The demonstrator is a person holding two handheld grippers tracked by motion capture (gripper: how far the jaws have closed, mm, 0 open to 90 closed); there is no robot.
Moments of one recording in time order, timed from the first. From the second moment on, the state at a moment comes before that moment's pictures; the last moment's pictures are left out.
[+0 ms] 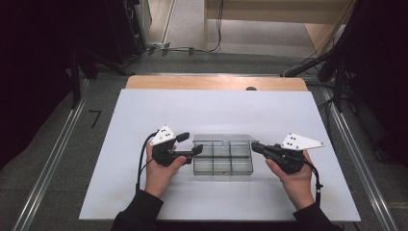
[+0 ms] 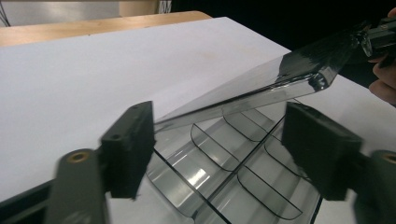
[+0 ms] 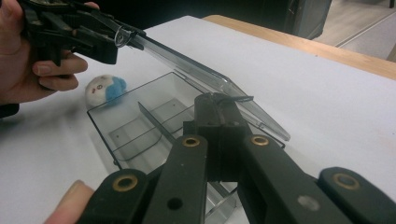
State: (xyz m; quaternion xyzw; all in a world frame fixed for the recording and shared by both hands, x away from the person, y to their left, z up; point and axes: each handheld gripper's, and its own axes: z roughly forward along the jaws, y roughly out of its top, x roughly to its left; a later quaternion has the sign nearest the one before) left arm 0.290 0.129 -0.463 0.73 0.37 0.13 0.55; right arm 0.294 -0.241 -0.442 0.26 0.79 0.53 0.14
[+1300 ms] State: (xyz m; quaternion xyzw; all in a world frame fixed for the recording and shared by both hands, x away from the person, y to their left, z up) left arm 0.319 0.137 -0.458 0.72 0.39 0.09 0.57; right arm 0.347 -0.230 -0.453 0.30 0.79 0.52 0.12
